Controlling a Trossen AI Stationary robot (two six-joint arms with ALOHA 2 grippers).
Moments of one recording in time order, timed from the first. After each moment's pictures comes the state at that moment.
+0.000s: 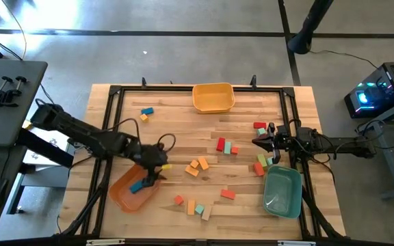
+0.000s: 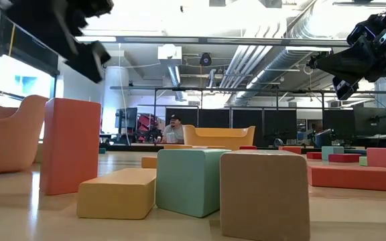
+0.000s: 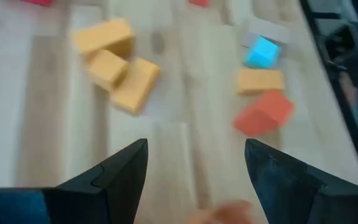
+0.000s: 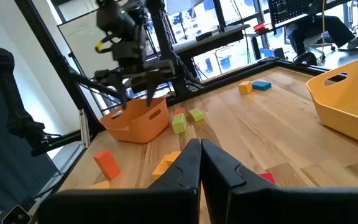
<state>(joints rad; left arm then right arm) -0.27 1.23 0.75 -0.36 0.04 -0.22 0.00 0.05 0.01 0.02 0.05 0.34</state>
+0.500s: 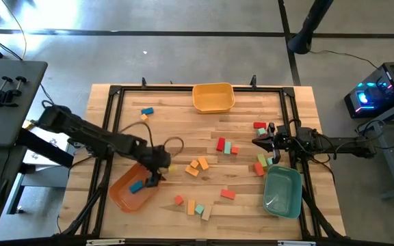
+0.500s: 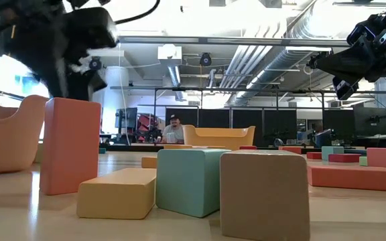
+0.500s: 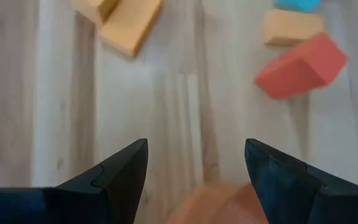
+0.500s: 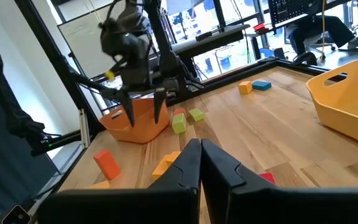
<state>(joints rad) -0.29 1.39 0.75 -0.41 0.06 -0.28 0.00 0.05 0.01 0.02 0.05 0.34</state>
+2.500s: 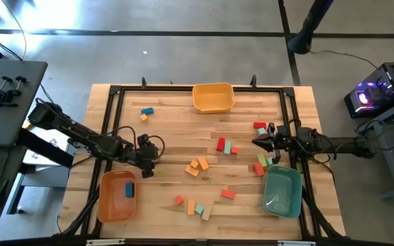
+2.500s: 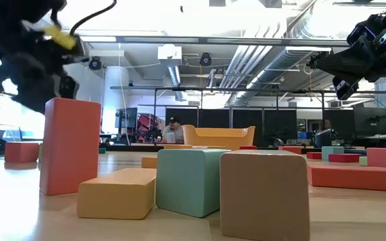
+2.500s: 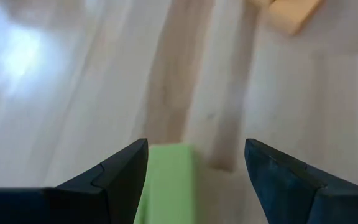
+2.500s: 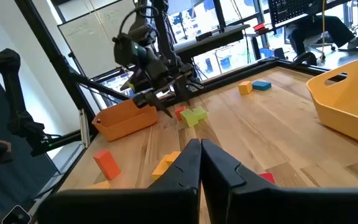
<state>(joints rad) -0.36 1.16 0.47 -0.36 -0.46 -0.41 0.00 0.05 0.01 0.02 0.05 0.34</state>
